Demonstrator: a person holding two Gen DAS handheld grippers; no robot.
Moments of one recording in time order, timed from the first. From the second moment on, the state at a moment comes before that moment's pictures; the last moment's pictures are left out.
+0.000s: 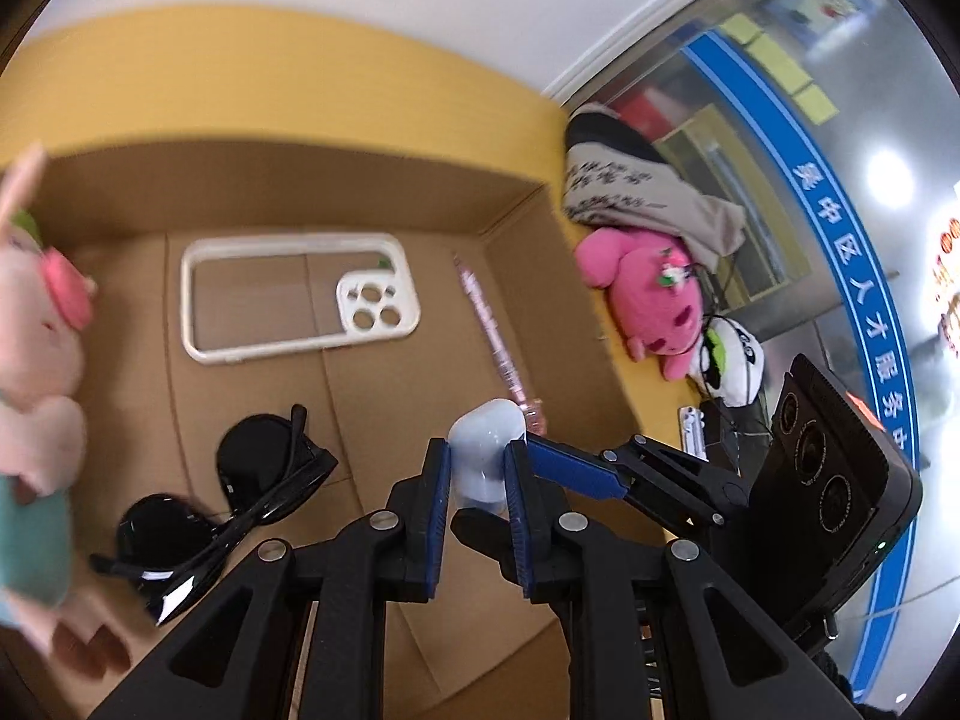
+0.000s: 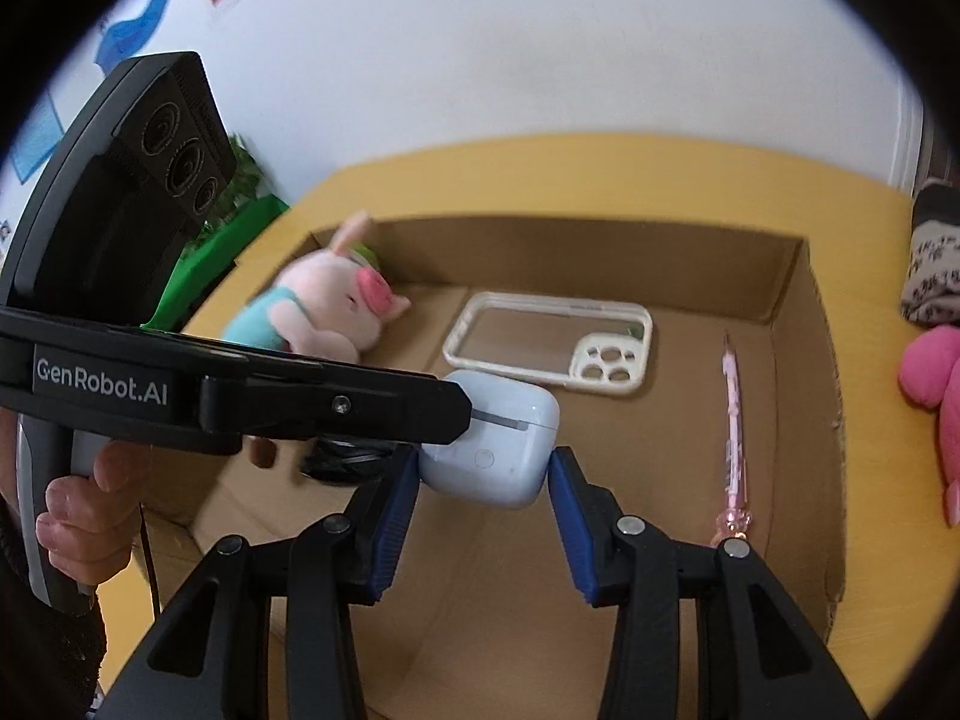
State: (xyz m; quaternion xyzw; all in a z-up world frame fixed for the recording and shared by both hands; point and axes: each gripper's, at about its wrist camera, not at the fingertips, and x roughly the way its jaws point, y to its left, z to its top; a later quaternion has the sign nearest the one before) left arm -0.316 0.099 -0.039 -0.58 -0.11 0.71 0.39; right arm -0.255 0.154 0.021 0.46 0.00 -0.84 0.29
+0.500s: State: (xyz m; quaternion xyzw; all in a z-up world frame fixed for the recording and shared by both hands) left arm -0.329 0.121 -0.107 -0.65 -0.11 0.67 0.35; right arm -0.286 0.153 -0.038 0.58 0.03 -0.78 0.23
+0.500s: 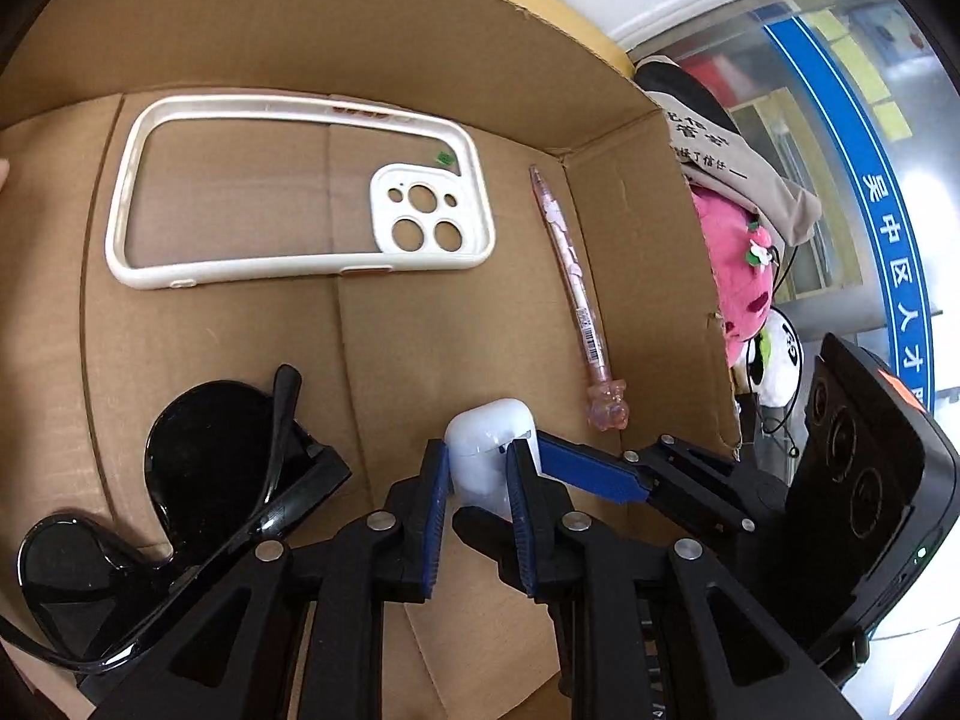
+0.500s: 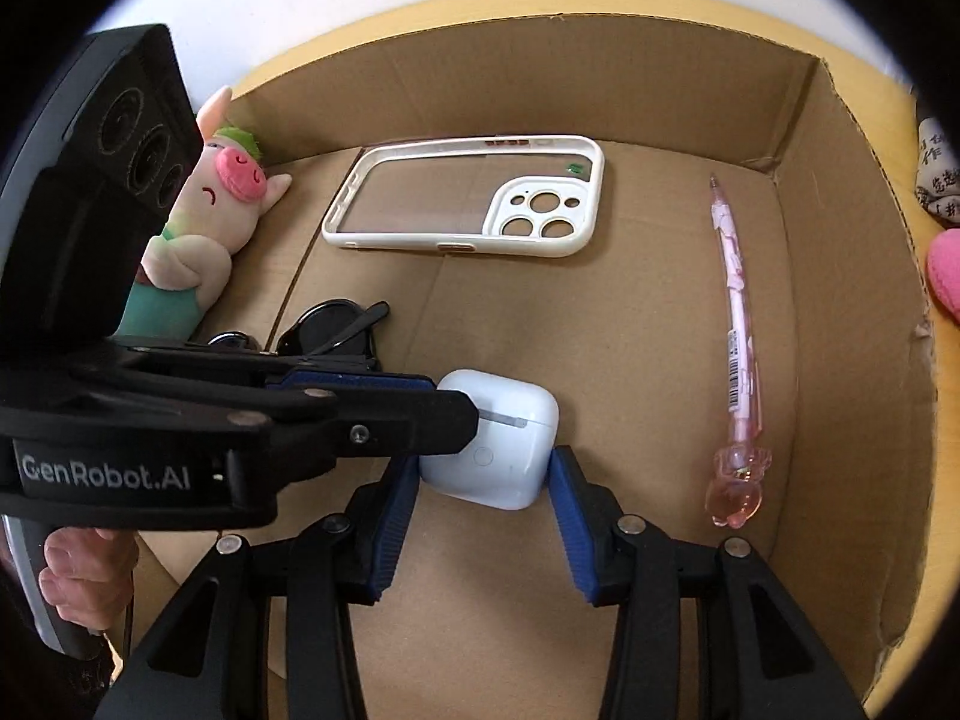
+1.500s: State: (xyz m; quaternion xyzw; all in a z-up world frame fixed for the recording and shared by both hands) left arm -0.104 -0.029 -0.059 -0.27 0.04 0.96 0.09; right arm -0.078 0.148 -0.016 0.30 0.03 -0.95 0.13
